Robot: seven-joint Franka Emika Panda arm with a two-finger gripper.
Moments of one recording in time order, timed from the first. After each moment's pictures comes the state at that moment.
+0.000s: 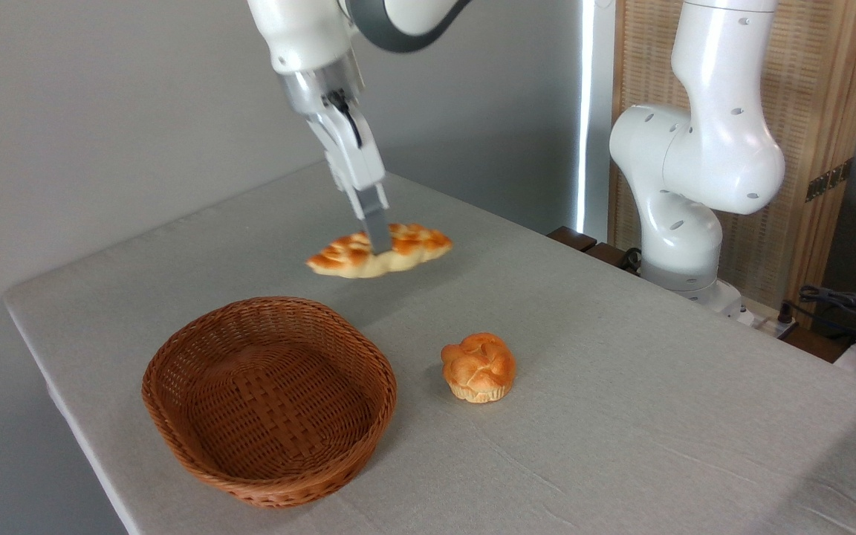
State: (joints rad) arm -0.11 -0.21 -0.21 -2.03 -0.10 1.74 0.76
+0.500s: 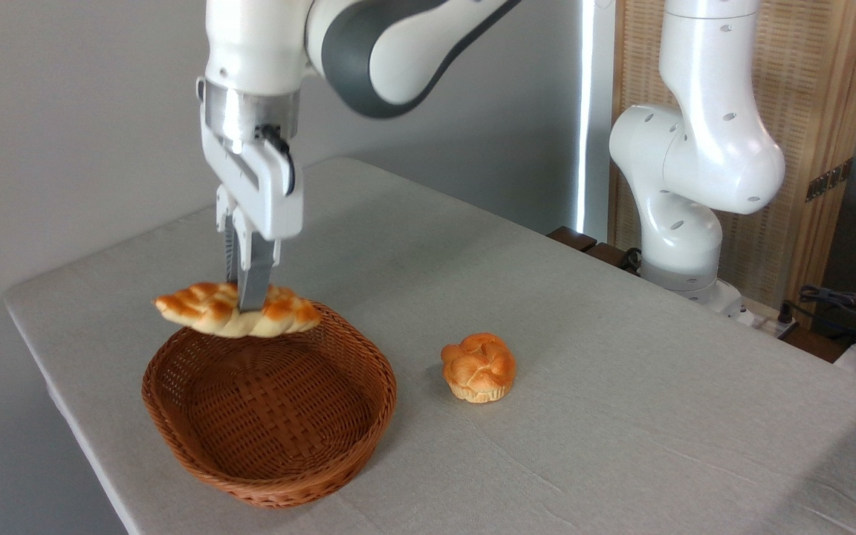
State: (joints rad) arm -0.11 -0.02 -0.14 -1.95 -0.11 2.23 0.72
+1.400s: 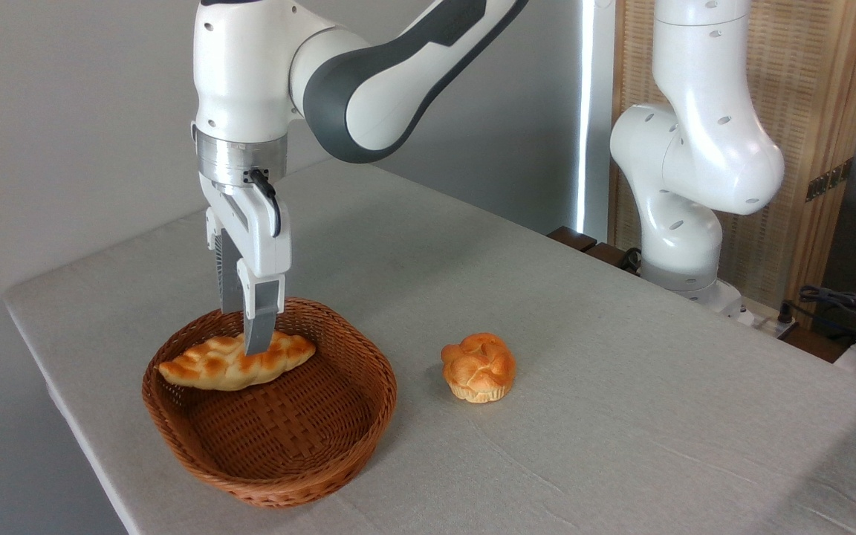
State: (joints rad) arm -0.13 0.05 -0.14 -1.95 -0.10 2.26 0.72
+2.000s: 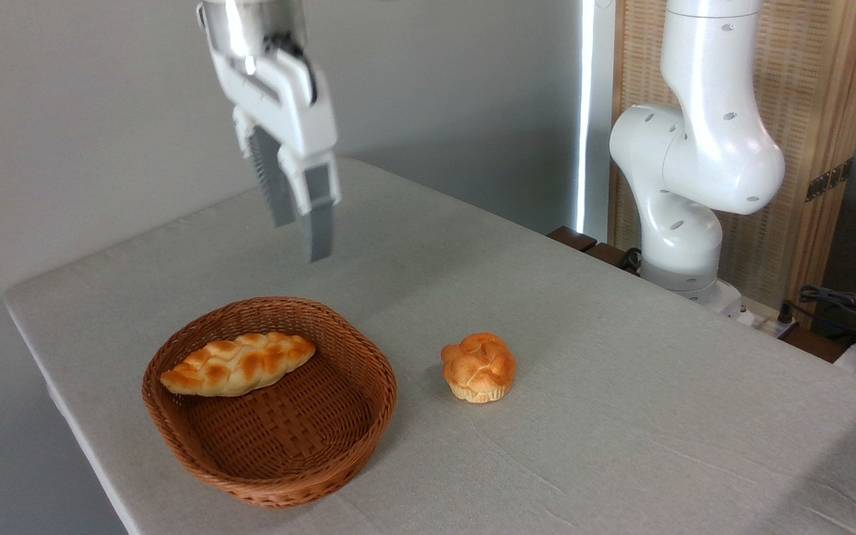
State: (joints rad) arm -0.11 -0.06 -0.06 -1.67 -0.06 1.65 0.72
